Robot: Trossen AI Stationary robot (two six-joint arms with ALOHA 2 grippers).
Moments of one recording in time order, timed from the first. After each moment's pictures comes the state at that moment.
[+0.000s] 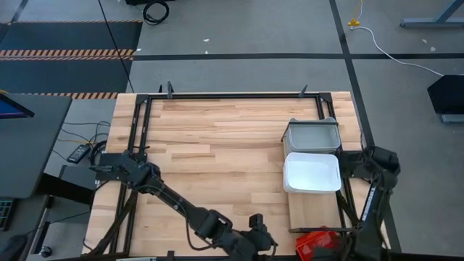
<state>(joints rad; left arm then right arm) -0.60 2.31 2.22 -0.34 -0.34 -0.46 1.18 1.88 1.57 -0.91 -0.16 1.59</state>
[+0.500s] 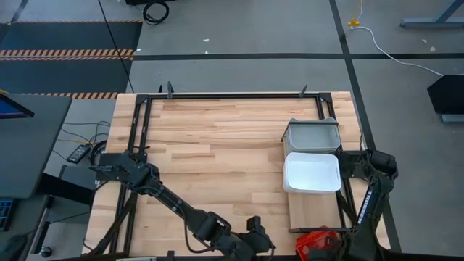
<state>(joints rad) -0.62 2.31 2.22 -0.35 -0.34 -0.51 1.17 1.92 1.57 -0.87 -0.11 1.53</state>
